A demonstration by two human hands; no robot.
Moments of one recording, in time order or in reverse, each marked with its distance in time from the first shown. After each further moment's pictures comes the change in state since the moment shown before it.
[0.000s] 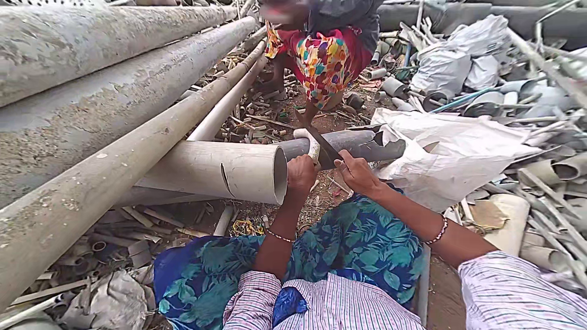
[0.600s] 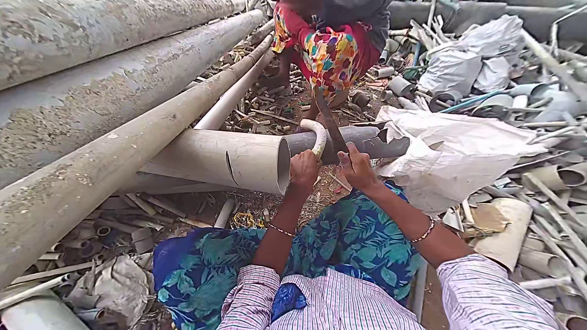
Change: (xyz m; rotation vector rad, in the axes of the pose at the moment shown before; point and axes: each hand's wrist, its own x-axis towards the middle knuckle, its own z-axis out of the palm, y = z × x) left_hand -0.011 -0.003 0.010 0.003 0.040 0.017; right_hand -0.002 0.000 0.020 0.048 0.207 -0.066
